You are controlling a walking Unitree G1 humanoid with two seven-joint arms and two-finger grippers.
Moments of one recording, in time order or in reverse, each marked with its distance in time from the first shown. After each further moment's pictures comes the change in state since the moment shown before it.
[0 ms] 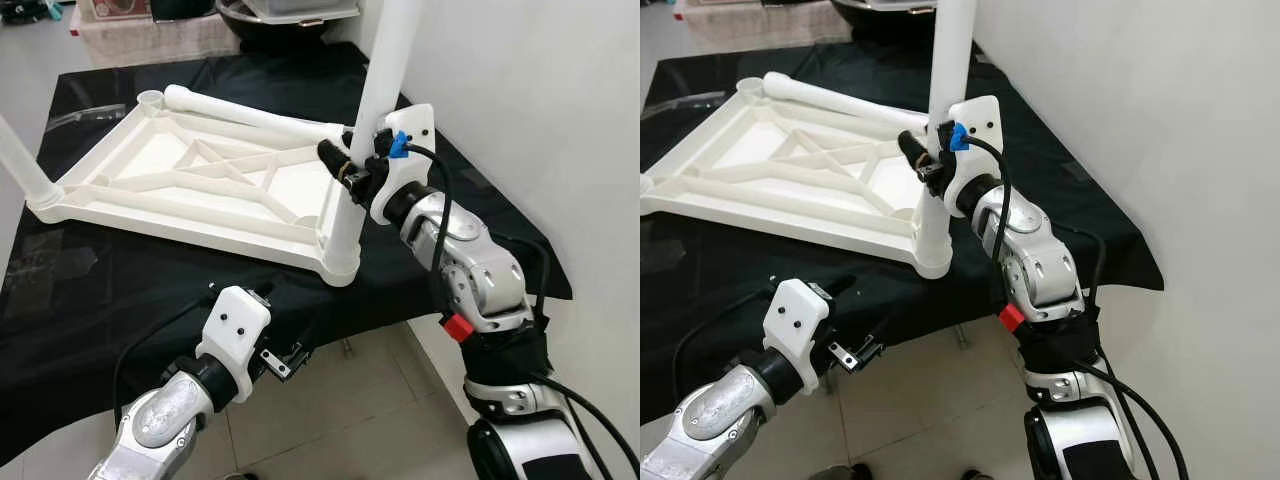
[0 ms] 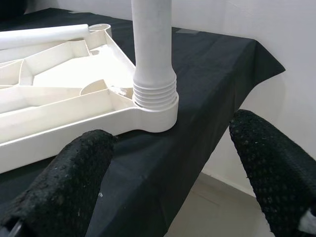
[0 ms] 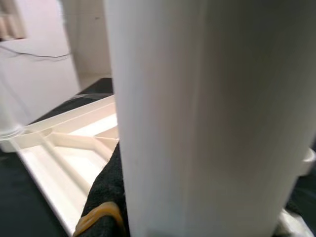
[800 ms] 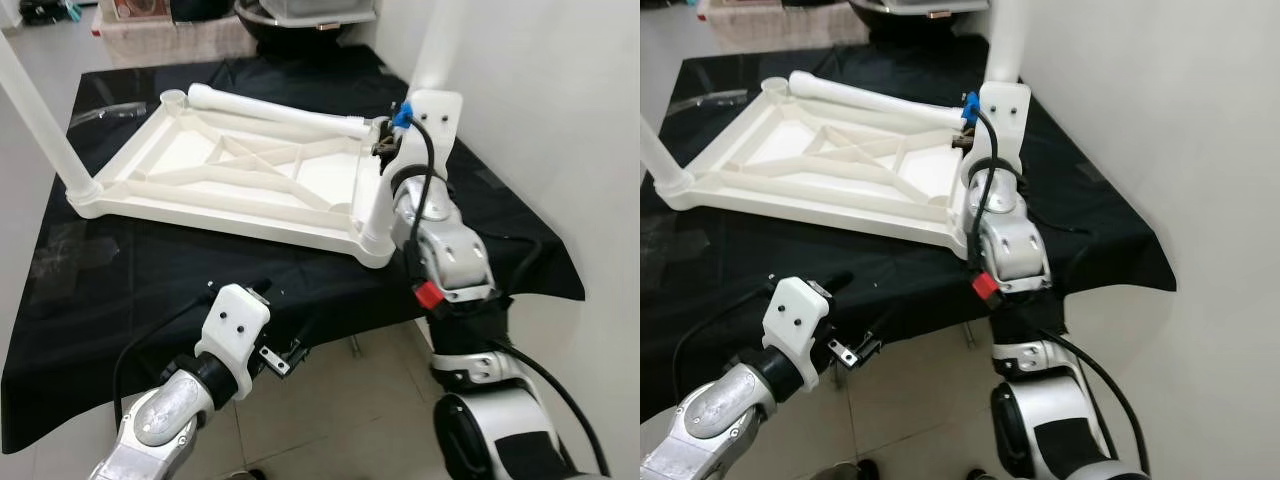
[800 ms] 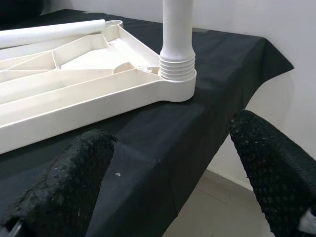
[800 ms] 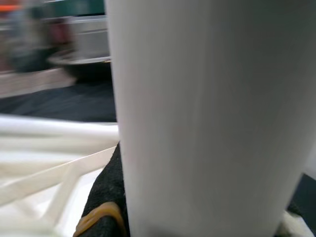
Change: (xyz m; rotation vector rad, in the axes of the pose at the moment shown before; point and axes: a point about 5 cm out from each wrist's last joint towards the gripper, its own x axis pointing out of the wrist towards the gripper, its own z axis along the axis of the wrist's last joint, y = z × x) left arm 0.002 0.002 0.000 0.016 0.000 0.007; right arm 0.021 -0.023 -0.001 0.017 0.005 -0.740
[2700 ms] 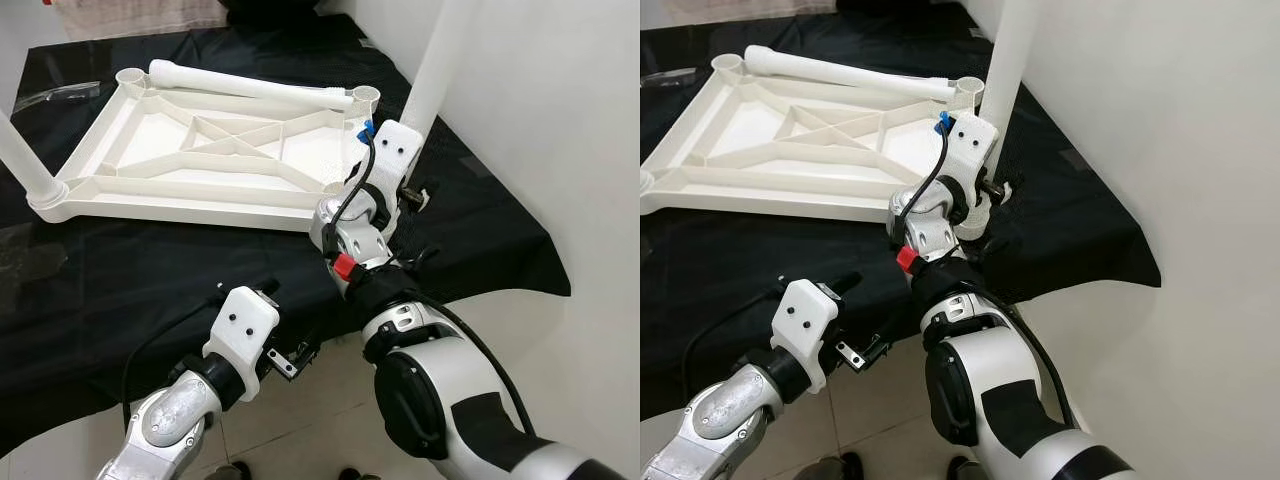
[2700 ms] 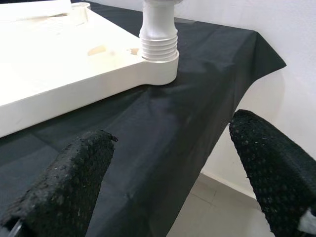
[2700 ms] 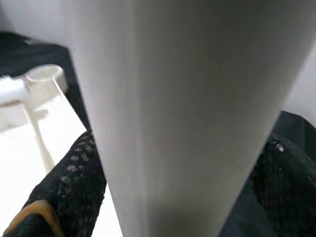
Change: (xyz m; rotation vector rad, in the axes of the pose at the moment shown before) left arm 0.003 -0.008 0.000 -0.010 -0.012 -0.006; right arm -0.005 0.053 -0.018 0.126 0.050 -0.388
